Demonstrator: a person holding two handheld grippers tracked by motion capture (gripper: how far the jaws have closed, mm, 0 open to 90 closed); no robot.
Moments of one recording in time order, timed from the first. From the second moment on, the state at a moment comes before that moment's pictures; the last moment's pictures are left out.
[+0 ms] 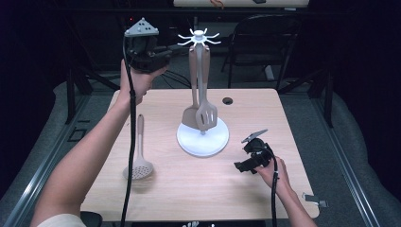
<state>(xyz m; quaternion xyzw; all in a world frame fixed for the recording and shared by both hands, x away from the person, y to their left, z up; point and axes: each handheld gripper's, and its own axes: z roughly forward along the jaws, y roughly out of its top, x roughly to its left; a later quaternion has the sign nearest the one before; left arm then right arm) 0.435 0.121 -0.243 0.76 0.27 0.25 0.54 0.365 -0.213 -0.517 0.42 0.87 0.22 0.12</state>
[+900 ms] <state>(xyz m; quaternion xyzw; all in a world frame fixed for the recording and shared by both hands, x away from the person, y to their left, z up) 0.468 0.119 -0.243 0.75 0.32 0.26 0.52 0.365 -0.214 -0.517 0.42 0.87 0.22 0.12</state>
